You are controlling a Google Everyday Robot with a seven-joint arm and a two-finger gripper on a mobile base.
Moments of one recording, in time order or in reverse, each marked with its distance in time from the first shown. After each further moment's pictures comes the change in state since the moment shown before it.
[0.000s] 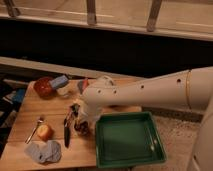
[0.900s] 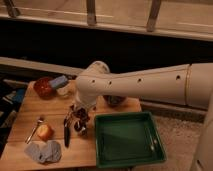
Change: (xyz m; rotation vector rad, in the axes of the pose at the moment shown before) arm -0.035 0.026 -0.045 0.029 -0.128 -0.090
